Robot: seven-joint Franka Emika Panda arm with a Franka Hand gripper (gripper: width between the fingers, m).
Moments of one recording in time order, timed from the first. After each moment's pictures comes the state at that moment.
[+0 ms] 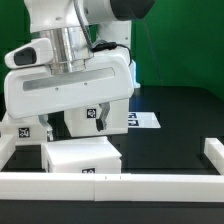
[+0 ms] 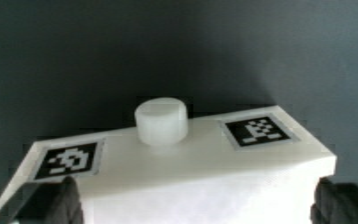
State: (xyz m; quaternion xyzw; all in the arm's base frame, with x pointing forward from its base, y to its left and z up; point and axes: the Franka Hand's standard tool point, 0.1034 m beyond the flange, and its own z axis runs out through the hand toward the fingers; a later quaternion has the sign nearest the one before) arm 0.556 -0.093 0.048 -0.99 -0.11 -0.04 0.07
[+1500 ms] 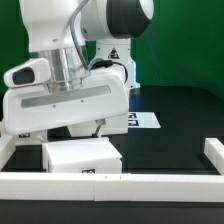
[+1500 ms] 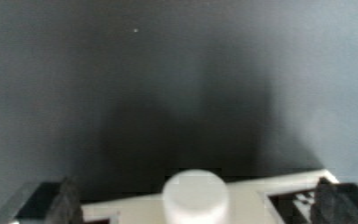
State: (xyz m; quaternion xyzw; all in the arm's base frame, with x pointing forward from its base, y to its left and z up) arm 0.549 -0.103 0.014 -0.99 -0.11 -0.04 0.06
